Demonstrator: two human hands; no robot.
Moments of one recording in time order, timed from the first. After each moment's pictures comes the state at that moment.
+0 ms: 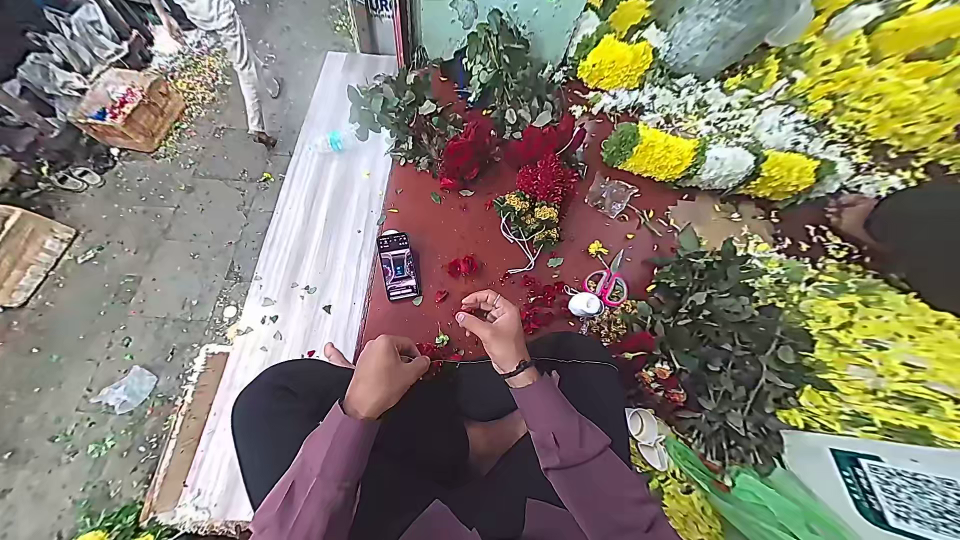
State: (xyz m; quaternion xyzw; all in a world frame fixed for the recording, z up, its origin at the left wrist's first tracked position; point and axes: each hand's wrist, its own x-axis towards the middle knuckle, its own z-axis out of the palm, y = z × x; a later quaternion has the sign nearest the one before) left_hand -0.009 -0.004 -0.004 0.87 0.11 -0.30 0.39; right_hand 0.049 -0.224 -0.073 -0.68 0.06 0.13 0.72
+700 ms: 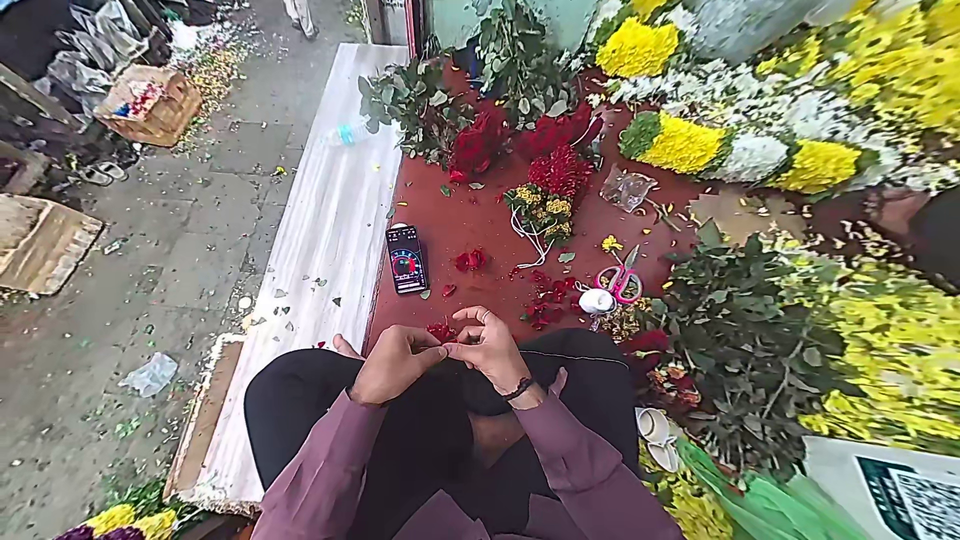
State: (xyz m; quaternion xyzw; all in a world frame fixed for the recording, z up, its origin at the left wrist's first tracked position) left_hand -0.008 -0.004 -0.009 0.81 0.03 -0.27 0.52; right_hand 0.017 -0.214 -0.048 -0.68 0.07 0.29 0.67
